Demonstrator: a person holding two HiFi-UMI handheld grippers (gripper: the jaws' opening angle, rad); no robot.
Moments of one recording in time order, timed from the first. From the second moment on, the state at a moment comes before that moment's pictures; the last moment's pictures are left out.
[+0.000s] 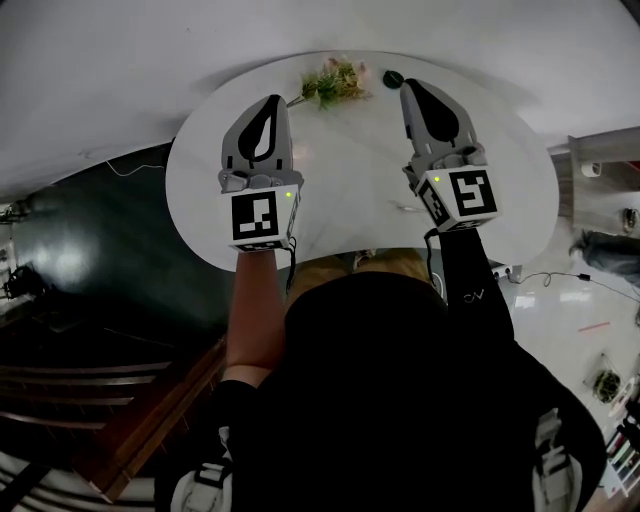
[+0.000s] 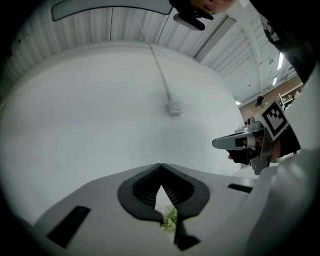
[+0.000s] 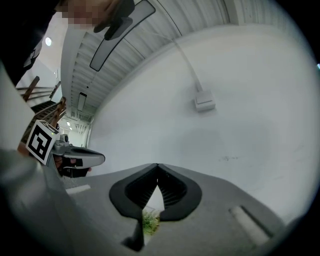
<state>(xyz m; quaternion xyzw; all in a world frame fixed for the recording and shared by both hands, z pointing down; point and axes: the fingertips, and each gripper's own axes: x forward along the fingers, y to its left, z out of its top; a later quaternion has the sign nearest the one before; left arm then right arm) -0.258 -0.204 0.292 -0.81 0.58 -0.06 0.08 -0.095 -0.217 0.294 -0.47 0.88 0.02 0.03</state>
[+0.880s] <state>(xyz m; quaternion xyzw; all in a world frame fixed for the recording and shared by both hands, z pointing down) -0.268 -0.202 0.531 -0.84 0.19 -0.50 -0.03 -0.069 -0.230 0.311 -0.49 0.87 0.02 0.01</state>
